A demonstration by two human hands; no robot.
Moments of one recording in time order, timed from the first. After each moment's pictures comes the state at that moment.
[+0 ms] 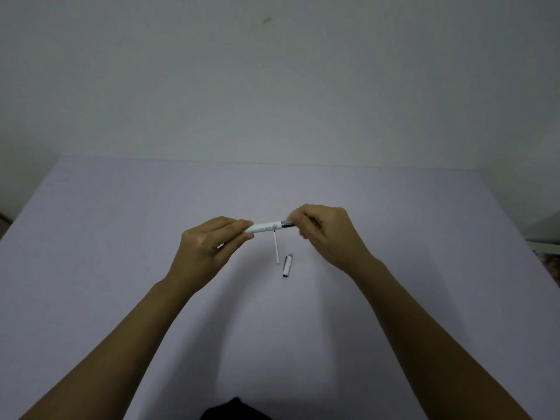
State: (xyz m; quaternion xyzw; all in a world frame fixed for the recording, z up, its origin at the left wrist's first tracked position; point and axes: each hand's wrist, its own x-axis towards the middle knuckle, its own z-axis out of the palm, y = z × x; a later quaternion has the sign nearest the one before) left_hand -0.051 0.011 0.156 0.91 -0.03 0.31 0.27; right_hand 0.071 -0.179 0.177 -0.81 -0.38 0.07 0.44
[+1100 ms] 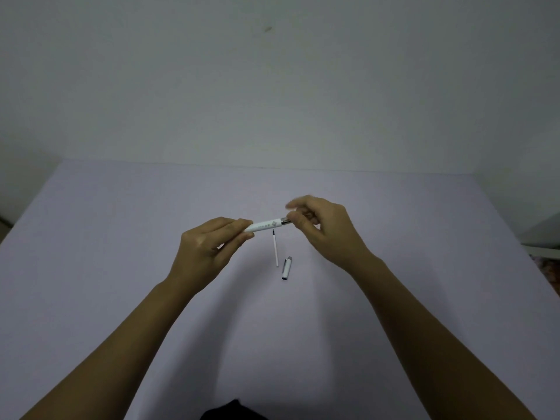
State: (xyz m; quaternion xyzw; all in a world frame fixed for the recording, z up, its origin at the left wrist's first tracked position) left_hand -0.054 0.009 0.160 0.90 -0.03 0.33 0.27; right_hand 0.070 -0.174 0.189 -0.81 -0.39 0.05 0.45
